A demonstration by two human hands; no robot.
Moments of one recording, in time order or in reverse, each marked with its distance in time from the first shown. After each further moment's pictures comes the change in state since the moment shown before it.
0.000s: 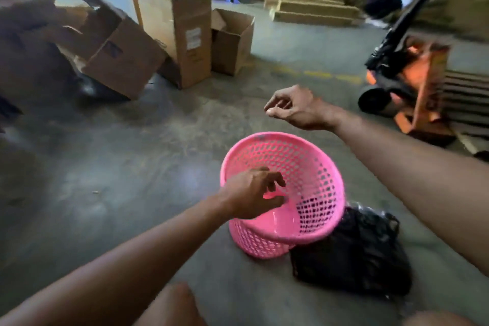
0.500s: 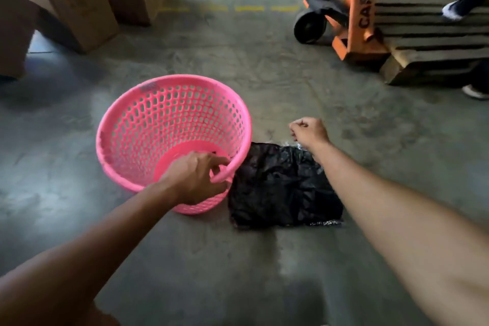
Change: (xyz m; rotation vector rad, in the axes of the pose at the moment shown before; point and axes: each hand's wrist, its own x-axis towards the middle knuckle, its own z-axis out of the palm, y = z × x) left_hand 0.060 0.050 0.121 0.220 -0.120 -0.030; right_hand -0.151 0.358 0.092 0.417 0.389 0.838
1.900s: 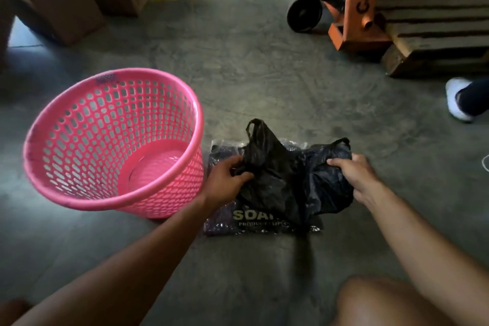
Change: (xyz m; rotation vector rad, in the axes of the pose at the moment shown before) left_hand 0.092 0.099 0.136 -0.982 0.051 -0.381; right_hand -0.003 0.143 -0.115 0.358 -0.029 0.284
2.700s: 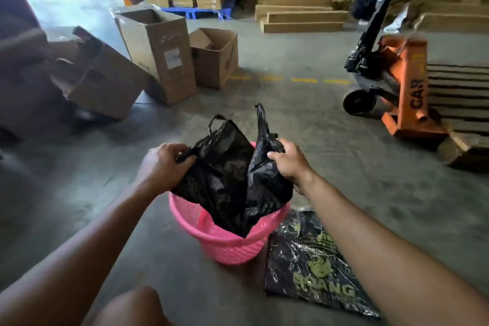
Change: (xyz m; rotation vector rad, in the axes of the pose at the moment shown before) left_hand -0.107 0.121 -0.312 0.756 0.683 0.101; right_hand -0.172 -0.233 0.242 -0.184 -0.387 -0.620
